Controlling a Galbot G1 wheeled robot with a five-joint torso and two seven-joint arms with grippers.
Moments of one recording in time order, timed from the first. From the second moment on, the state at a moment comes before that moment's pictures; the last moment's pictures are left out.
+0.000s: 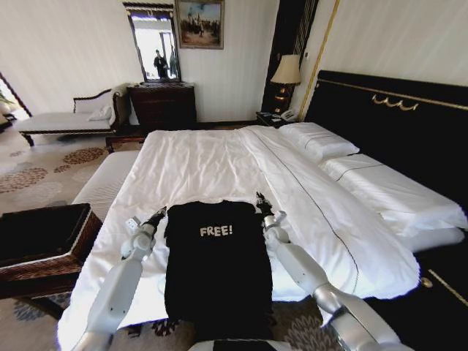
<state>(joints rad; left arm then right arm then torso) 1.07 -1.20 -0.58 -1.57 -0.94 0.28 -0.18 -0.74 1.20 0.07 1.21 1.04 0.33 0.07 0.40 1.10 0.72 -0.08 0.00</state>
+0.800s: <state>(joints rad) 1.47 -1.34 -0.75 -1.98 -0.87 0.27 -0.19 -0.88 1.20 0.10 1.21 1.25 0.19 -0.04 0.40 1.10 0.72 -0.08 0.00</state>
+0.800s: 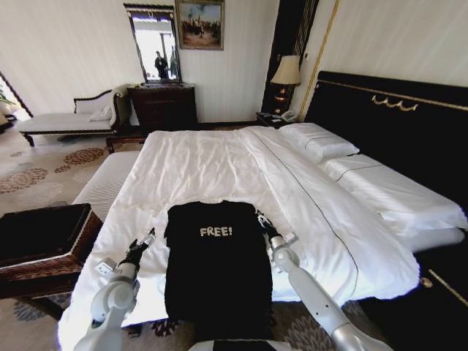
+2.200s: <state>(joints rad) 1.44 -1.32 -0.74 -1.95 -0.87 0.26 -0.21 -0.81 1.24 0.16 1.13 1.09 0.25 -0.03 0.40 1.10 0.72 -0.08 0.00</state>
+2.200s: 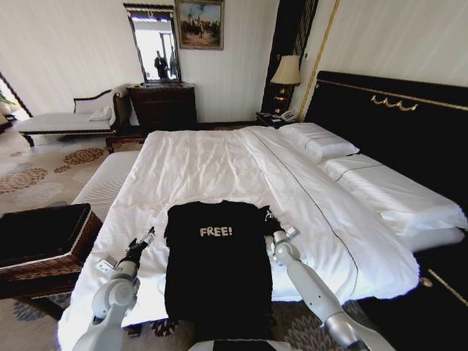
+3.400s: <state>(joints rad) 1.45 -1.34 -0.74 -1.94 -0.87 0.26 -0.21 -0.87 1.27 0.26 1.22 0.89 0.24 0.23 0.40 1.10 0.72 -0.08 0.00</state>
